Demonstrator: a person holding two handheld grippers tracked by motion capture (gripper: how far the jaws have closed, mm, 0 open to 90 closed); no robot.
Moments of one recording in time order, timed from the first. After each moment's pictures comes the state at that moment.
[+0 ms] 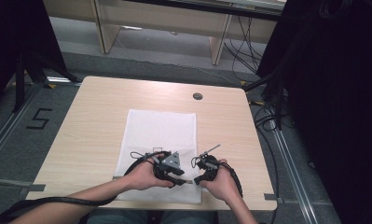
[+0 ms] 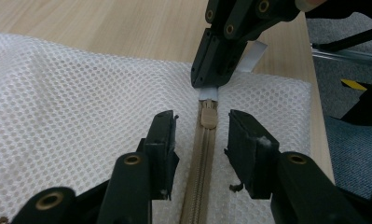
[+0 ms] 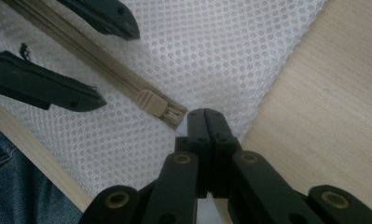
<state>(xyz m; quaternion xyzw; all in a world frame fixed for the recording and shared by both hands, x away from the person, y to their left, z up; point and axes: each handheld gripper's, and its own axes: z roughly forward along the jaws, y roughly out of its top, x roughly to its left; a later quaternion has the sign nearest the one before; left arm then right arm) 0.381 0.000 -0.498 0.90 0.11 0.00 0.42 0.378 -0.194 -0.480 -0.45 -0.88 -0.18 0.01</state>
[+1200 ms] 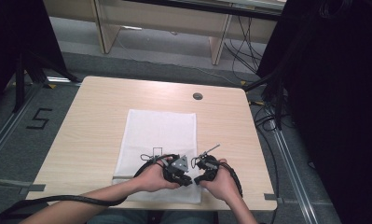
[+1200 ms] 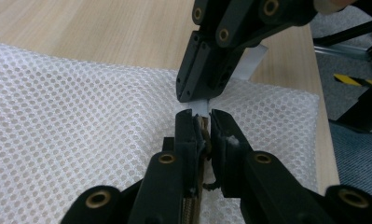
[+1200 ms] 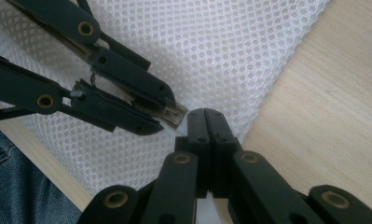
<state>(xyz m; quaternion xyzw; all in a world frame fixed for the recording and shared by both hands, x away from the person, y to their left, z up) 0.384 -0.024 -0.507 0.91 0.11 -0.02 0.40 0.379 -0.194 -0.480 -0.44 -0.88 -0.18 0.01</state>
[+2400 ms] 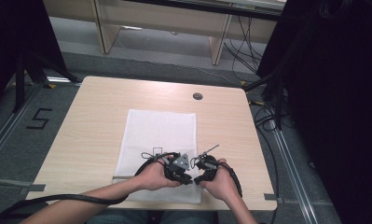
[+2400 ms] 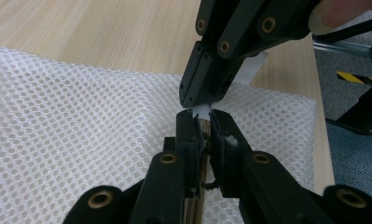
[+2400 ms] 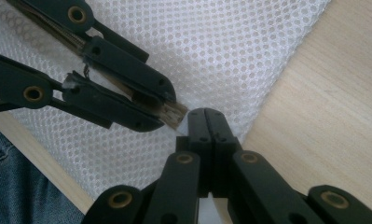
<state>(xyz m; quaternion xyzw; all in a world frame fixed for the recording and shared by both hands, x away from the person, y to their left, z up) 0.383 -0.026 -0.499 0.92 0.11 -0.01 0.39 0.378 -0.192 -0.479 -0.44 -0.88 -0.17 0.01</state>
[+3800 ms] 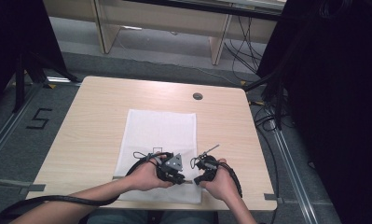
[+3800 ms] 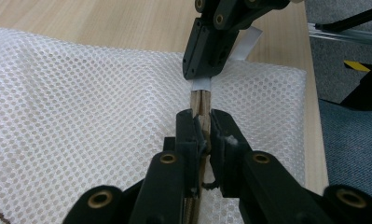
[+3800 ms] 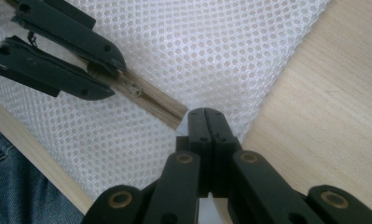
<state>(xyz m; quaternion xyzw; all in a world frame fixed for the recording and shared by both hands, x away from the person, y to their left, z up) 0.378 -0.004 -0.491 0.92 0.10 0.01 0.38 0.378 -0.193 -0.479 -0.44 -0.88 -0.17 0.01</state>
